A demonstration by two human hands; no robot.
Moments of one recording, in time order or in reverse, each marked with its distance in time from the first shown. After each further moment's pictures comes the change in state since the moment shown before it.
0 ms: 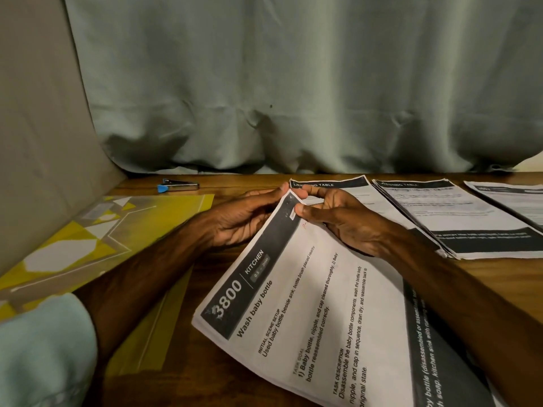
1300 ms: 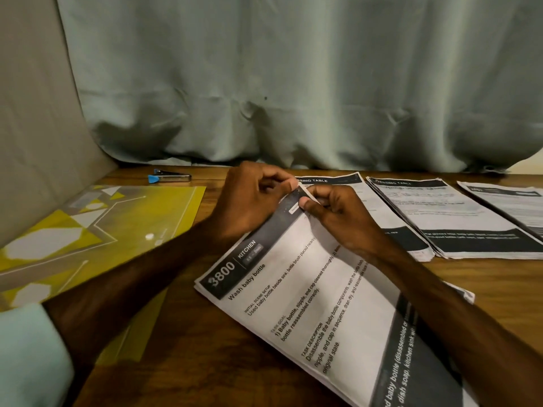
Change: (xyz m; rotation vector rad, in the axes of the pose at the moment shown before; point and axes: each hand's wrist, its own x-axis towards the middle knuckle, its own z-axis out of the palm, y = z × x) left_hand 0.003 -0.006 0.032 0.982 0.452 0.656; right_hand -0.005 0.016 -0.014 -0.701 0.272 -0.470
